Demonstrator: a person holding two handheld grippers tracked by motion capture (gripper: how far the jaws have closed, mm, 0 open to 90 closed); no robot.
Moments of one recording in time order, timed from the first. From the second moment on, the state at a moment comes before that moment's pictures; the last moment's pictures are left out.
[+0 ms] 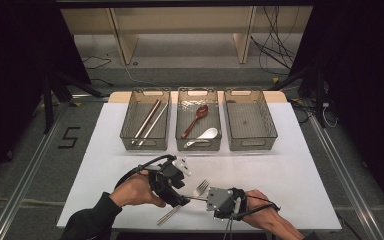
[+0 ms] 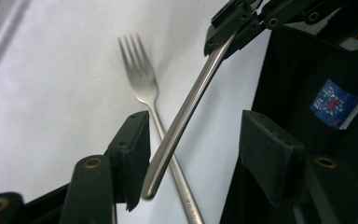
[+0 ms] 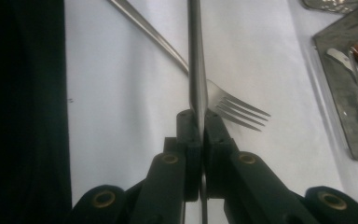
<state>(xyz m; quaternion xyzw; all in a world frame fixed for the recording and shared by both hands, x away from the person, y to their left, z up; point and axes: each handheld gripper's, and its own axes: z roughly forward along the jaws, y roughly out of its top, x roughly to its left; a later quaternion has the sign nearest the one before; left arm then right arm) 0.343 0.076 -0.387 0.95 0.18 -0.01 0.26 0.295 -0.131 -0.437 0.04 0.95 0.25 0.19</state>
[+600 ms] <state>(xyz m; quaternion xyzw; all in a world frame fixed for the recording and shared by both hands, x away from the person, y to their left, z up) 0.339 0.125 -0.394 0.92 0.24 0.04 0.32 0.349 -0.195 -0.413 0.26 0.89 0.34 0.16</state>
